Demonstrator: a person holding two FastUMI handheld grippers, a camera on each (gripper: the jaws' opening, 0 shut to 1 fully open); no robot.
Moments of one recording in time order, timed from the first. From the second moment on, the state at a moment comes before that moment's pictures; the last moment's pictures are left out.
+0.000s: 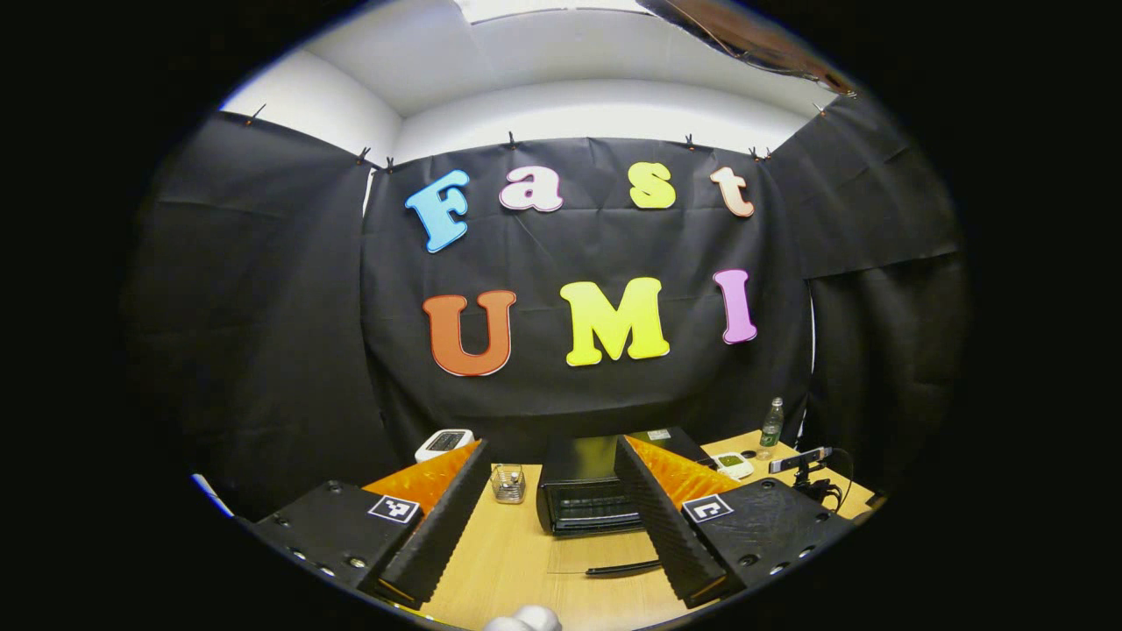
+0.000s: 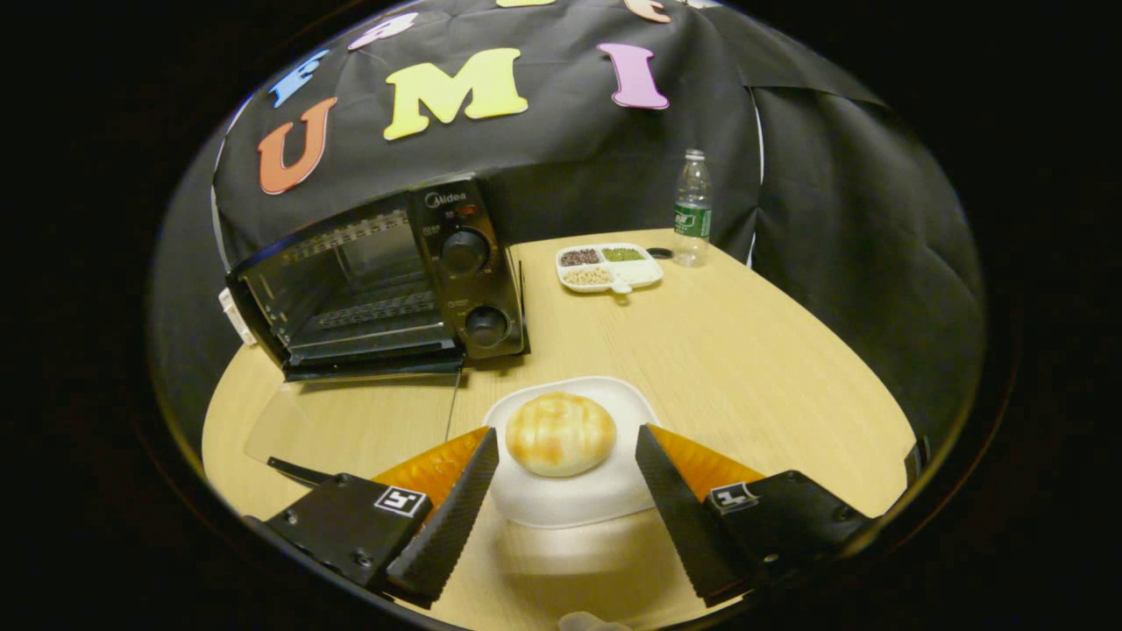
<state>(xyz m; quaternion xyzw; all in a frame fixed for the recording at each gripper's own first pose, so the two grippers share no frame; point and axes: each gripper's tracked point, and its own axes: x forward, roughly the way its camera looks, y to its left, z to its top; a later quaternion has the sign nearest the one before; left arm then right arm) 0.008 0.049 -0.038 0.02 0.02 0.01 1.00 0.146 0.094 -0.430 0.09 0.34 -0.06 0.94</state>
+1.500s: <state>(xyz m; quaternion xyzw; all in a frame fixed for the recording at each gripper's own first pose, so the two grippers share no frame) 0.000 0.076 -0.066 0.03 0.07 0.01 1.00 0.192 0.183 -0.385 0.41 0.28 0.04 0.87</state>
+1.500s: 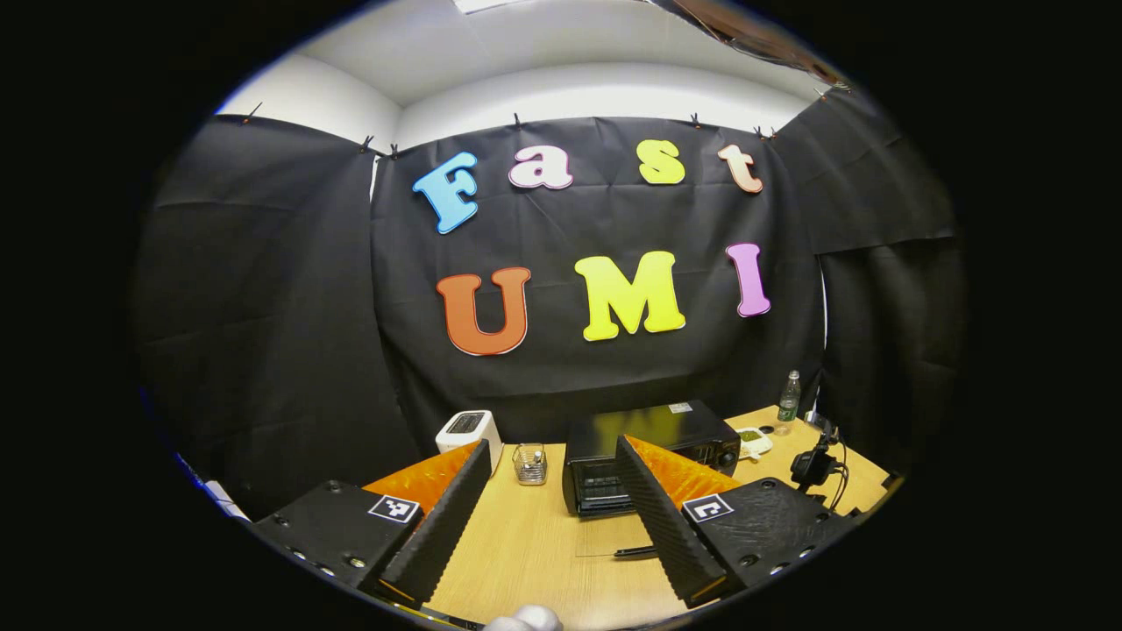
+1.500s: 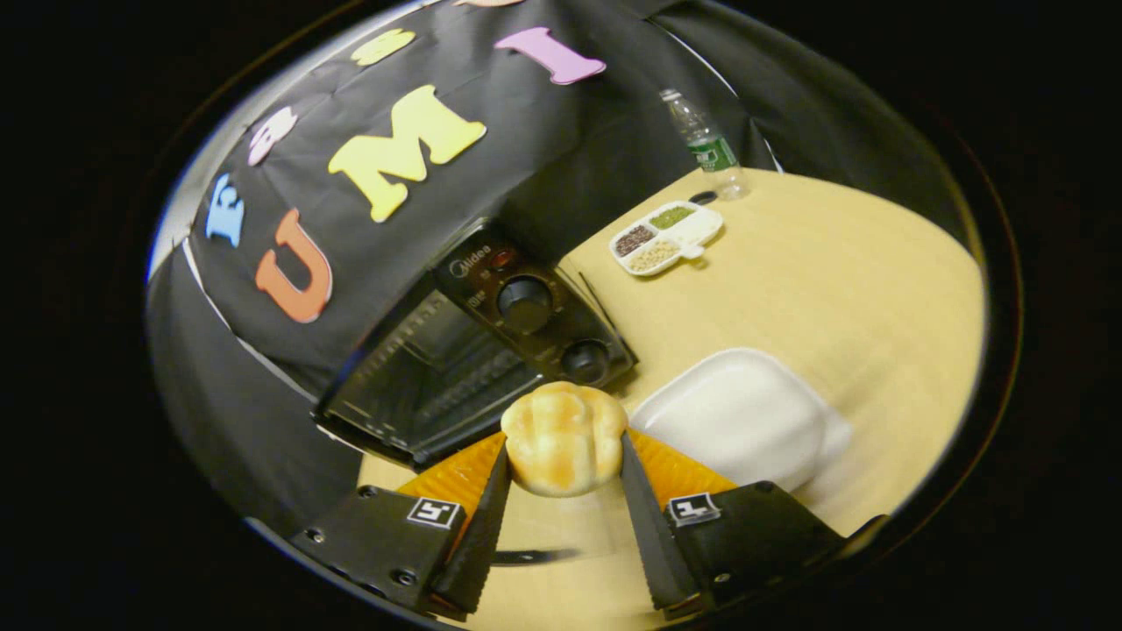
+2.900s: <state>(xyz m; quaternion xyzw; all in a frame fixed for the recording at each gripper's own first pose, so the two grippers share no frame) -0.004 0.111 -0.110 0.04 0.11 0.01 0.99 0.317 0.318 -0.380 0.52 0.22 0.01 0.82</state>
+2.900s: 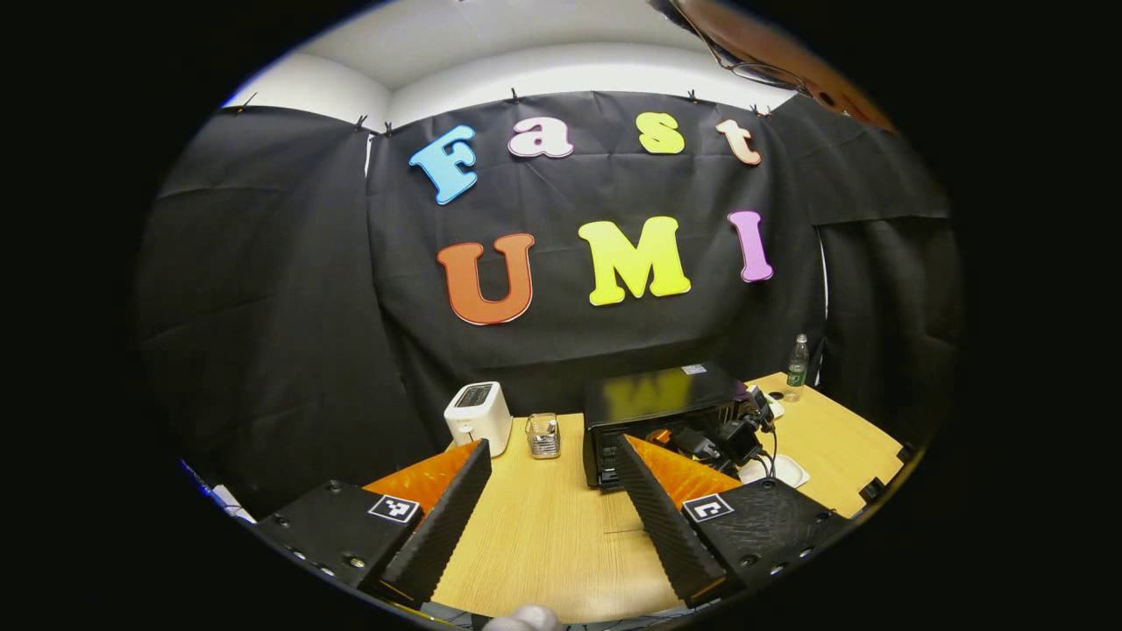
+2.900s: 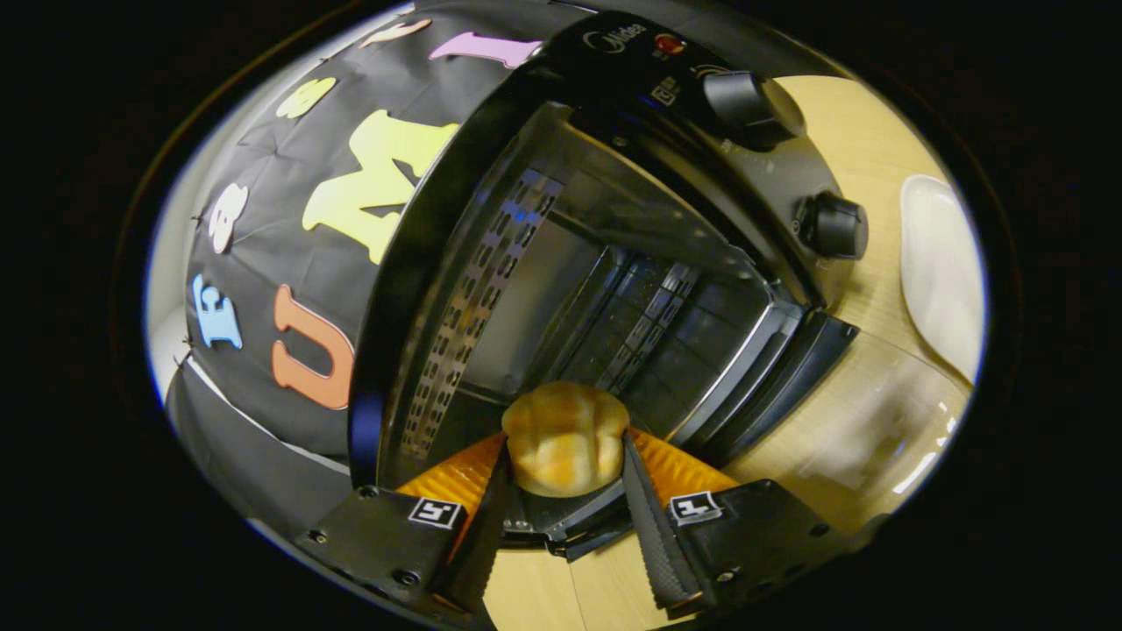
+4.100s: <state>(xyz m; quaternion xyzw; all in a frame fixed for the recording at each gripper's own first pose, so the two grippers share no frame) -0.003 0.108 -0.111 0.03 0.09 0.00 1.00 0.243 0.252 -0.308 0.23 0.16 0.01 0.96</state>
